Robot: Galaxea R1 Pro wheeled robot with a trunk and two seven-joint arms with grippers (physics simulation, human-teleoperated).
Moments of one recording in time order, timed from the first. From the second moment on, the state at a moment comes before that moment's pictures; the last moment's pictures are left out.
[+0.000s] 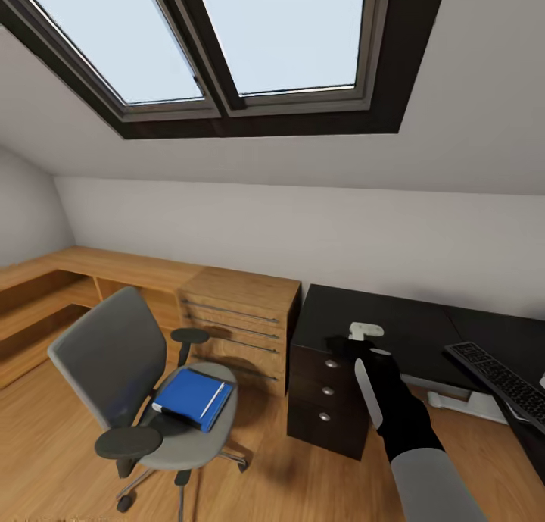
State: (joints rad) left arm -0.16 0.00 0.04 -0.02 0.25 -0.91 0.08; right arm -0.60 0.12 -0.06 -1.08 -0.04 0.58 -0.09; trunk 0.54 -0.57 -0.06
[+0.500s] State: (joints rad) left arm -0.16 0.00 0.04 -0.02 0.25 -0.91 0.08; right arm -0.60 0.11 -0.06 -1.08 -0.04 0.56 -0.09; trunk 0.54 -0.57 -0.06
